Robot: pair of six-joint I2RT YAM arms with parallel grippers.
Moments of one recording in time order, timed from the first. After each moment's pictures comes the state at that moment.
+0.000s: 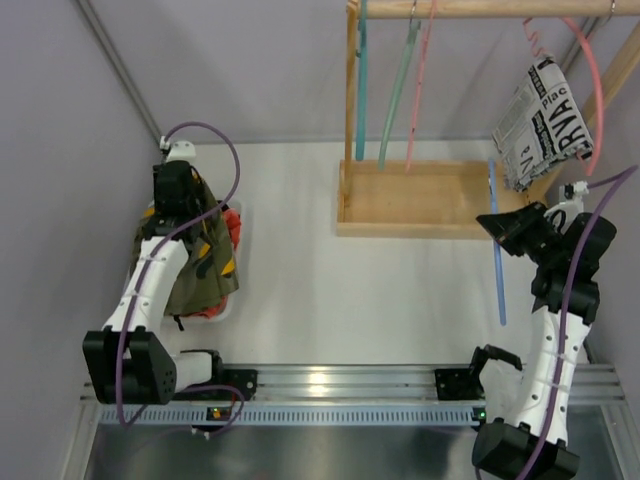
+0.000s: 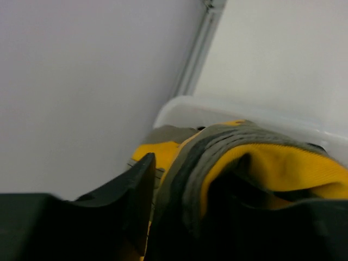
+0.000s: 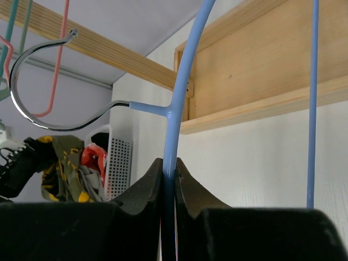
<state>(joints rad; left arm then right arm) -0.01 1.24 1.05 -0.16 -0.55 0.23 -0.44 0.74 0.86 -0.46 -0.75 0.66</state>
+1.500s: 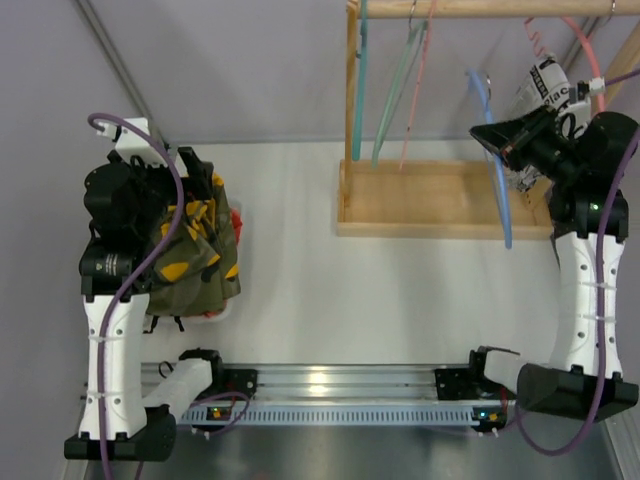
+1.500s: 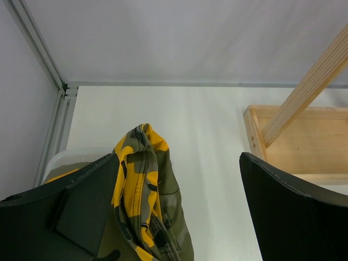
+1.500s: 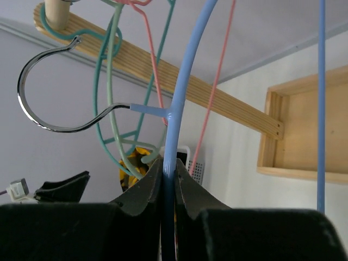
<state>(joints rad) -0.01 0.95 1.42 -0.58 0.09 -0.11 -0.23 1.13 1.47 -0.44 -0.72 0.92</state>
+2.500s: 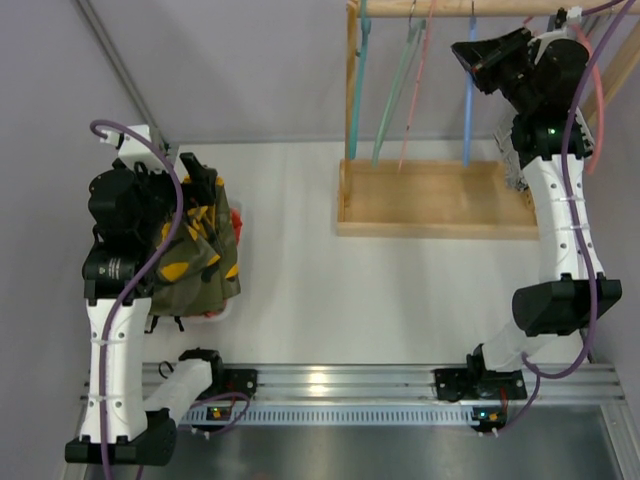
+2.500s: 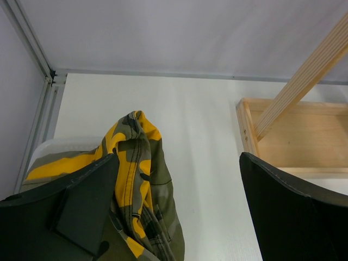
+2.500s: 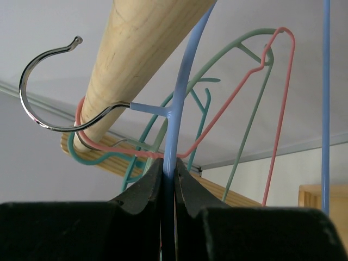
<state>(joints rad) -0.01 0.93 1.38 -0.59 0.11 -0.16 0.04 1.62 1.95 -0.21 -0.33 1.04</state>
